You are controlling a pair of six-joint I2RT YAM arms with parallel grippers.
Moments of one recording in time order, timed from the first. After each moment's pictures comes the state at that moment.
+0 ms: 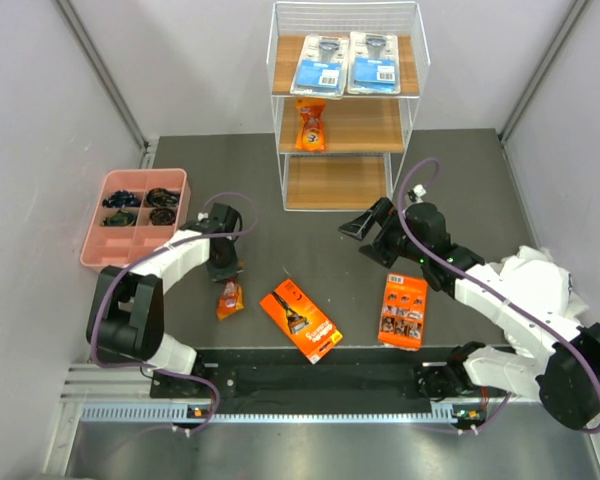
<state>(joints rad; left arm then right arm) -0.27 1.50 0.87 -0.69 -0.12 -0.55 0.55 1.11 0.74 -0.10 -0.16 1.14</state>
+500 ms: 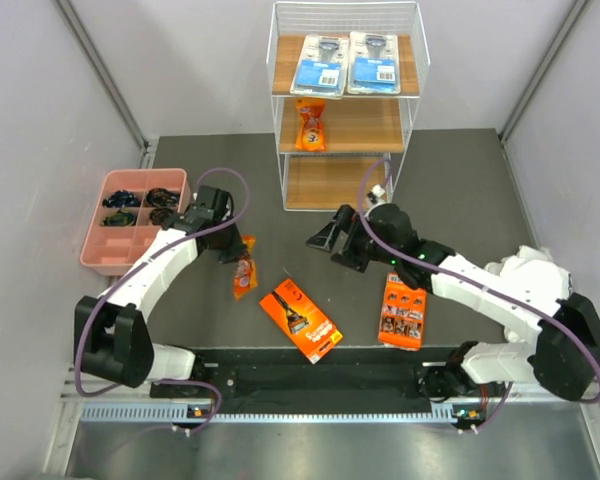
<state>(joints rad) -0.27 1.35 1.00 -0.72 0.06 -0.62 0.73 1.23 0.84 -0.10 -0.13 1.10</state>
